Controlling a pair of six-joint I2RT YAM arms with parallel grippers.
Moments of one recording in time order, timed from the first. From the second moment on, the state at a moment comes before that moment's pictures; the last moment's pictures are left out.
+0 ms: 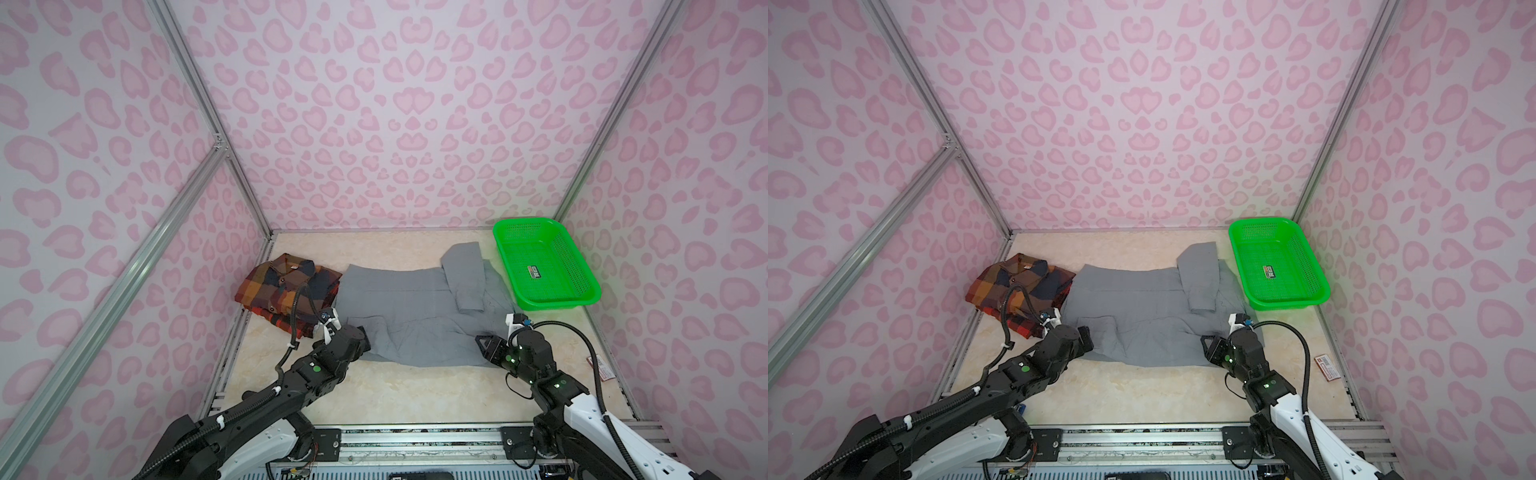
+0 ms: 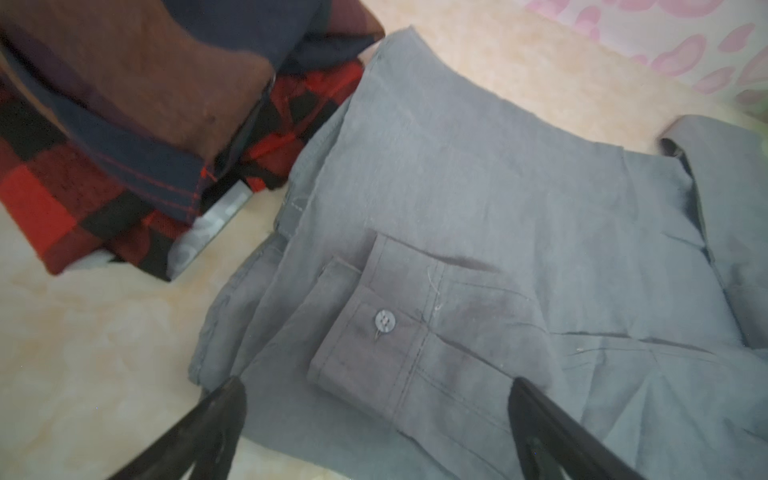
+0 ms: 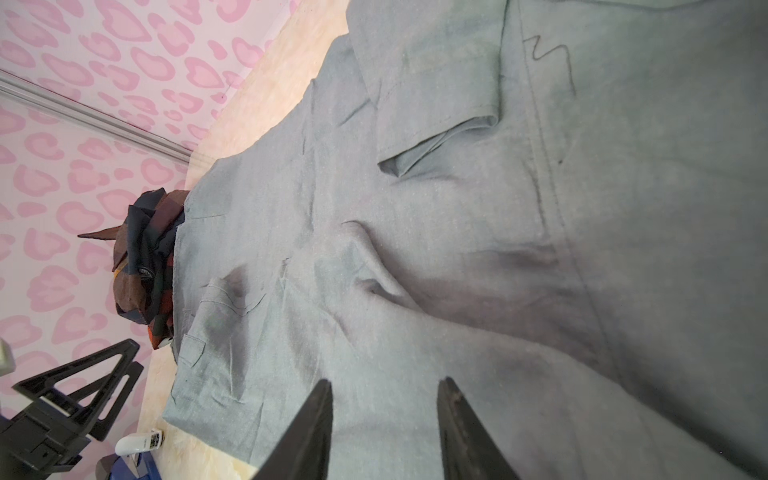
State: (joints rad) left arm -0.70 0.99 0.42 -0.27 -0.51 -0.87; right arm 0.40 0.70 0.19 -0.08 -0.12 0.83
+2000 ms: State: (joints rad) left arm -0.78 1.05 0.45 -0.08 -0.88 -0.63; right arm 0.39 0.84 0.14 0.01 -0.12 0.85
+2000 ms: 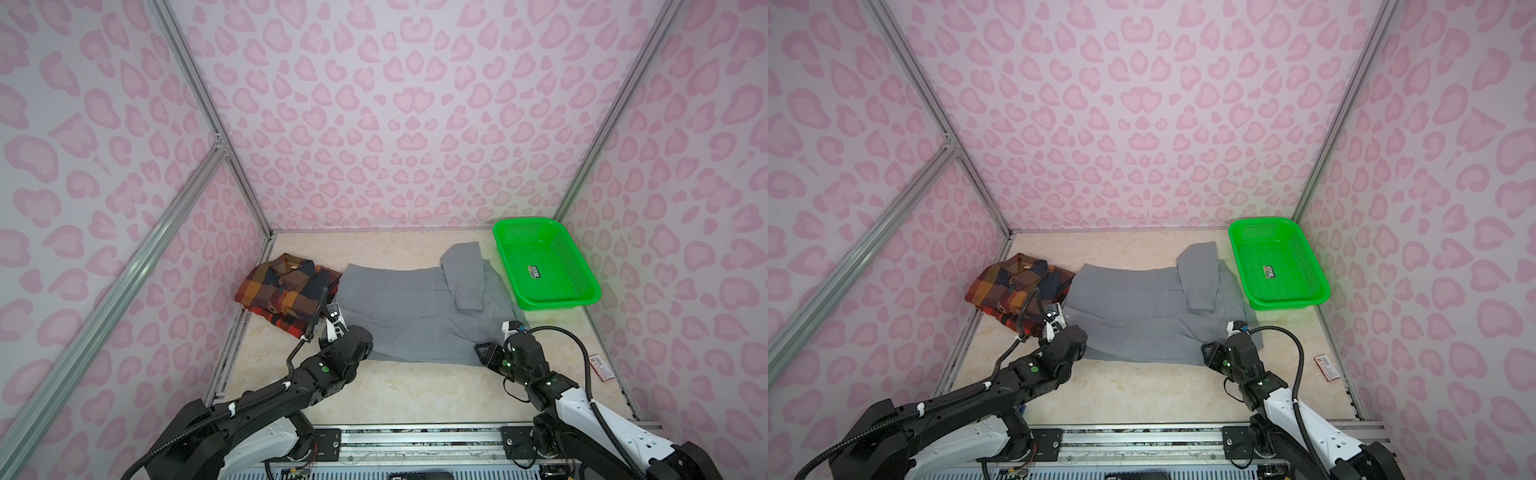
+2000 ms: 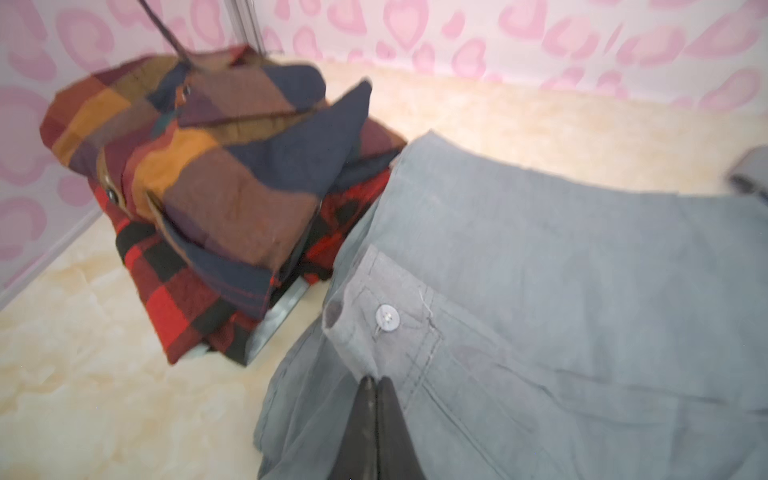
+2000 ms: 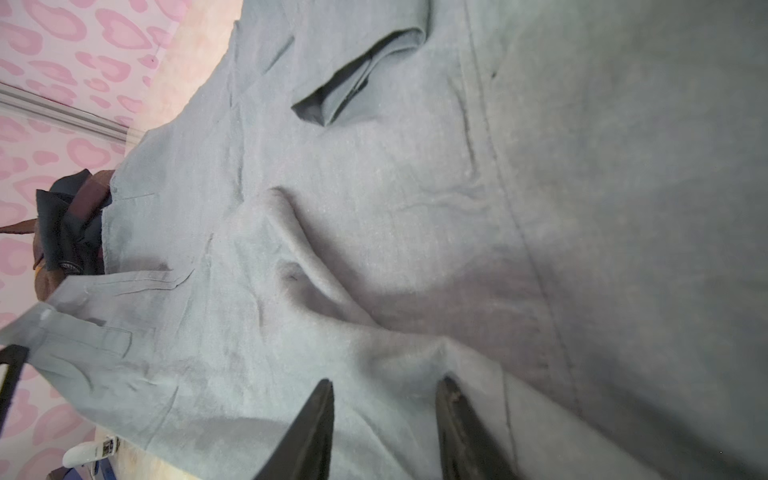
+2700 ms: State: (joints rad) left arm -0.75 1.16 0.32 0.31 -0.89 -0.57; right arm 0.35 0.72 0.09 -0.04 -0.11 0.85
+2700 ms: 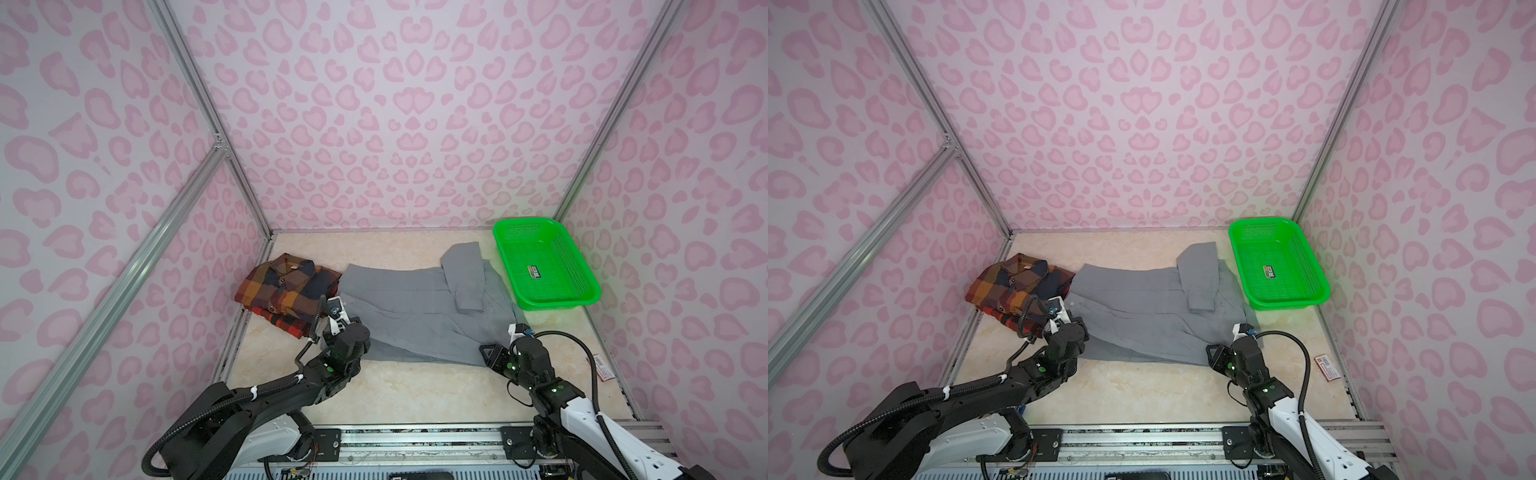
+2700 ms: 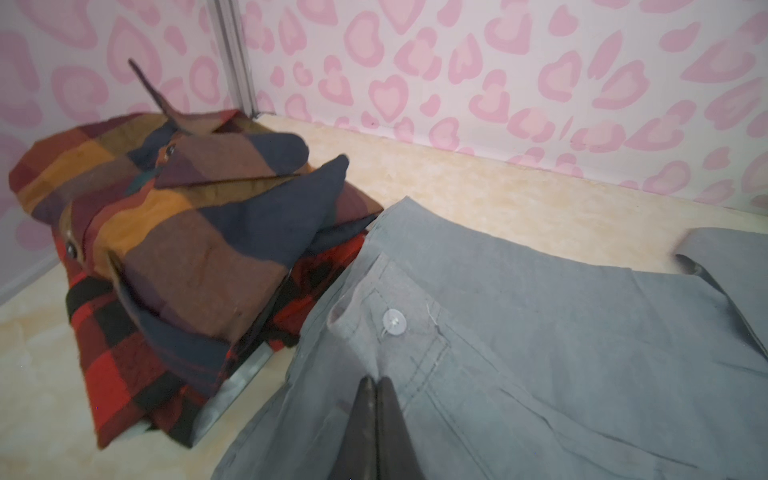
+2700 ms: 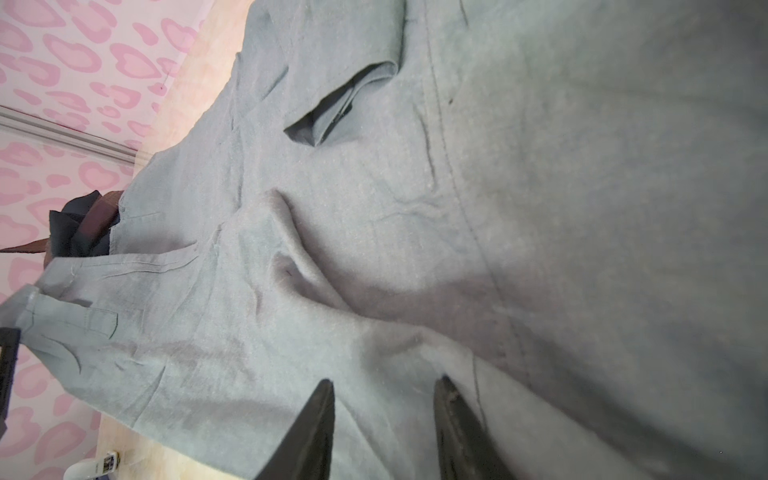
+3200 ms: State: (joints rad) left arm -0.75 1.04 0.34 0.00 -0.87 -0.84; right arm 0.32 0.63 0.15 -0.17 -0.11 0.86
